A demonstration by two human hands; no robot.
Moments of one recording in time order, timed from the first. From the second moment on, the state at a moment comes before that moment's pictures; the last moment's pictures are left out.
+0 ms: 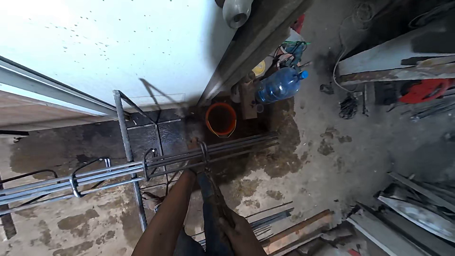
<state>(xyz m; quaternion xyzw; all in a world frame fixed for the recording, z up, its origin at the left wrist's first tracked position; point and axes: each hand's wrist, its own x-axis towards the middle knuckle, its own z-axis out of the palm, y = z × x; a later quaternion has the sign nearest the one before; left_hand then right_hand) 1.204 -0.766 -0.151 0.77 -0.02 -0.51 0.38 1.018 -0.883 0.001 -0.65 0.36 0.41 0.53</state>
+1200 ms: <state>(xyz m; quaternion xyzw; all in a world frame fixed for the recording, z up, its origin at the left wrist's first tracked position) 1.203 -0.767 -0.144 0.77 0.02 -0.50 0.41 1.003 -0.901 -0.007 -0.23 0.40 0.38 0.81</state>
